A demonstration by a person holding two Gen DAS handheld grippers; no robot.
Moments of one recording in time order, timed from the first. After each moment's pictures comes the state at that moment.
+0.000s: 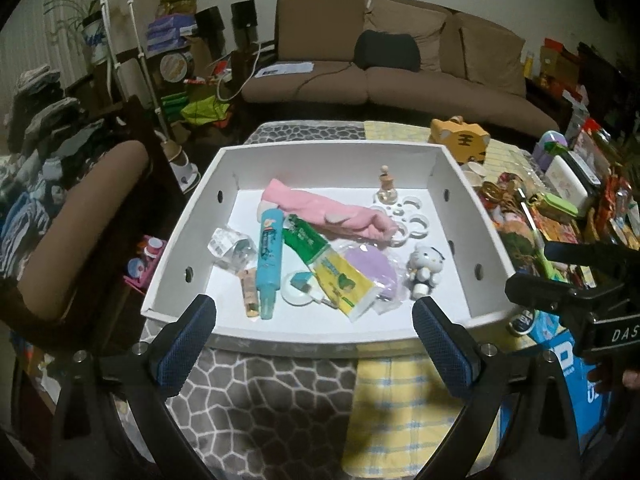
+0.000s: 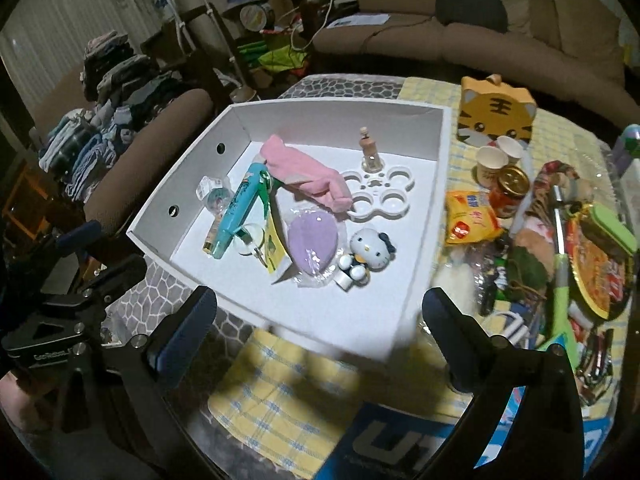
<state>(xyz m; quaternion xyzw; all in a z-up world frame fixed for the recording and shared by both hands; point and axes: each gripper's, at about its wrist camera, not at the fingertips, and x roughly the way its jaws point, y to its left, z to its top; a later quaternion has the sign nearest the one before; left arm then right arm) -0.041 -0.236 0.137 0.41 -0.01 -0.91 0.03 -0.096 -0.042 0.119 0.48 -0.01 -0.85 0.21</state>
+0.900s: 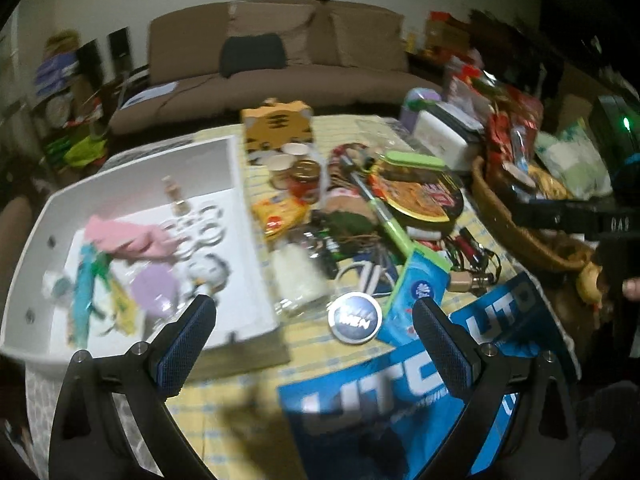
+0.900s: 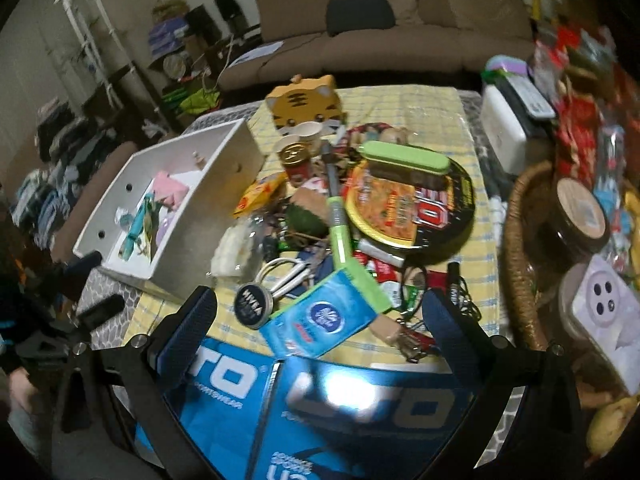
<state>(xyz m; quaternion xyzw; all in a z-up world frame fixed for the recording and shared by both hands) -0.043 -0.030 0.096 0.39 -0.05 -0.90 -0.16 -0.056 0.231 0.109 0.46 -0.09 -0.88 0.11</state>
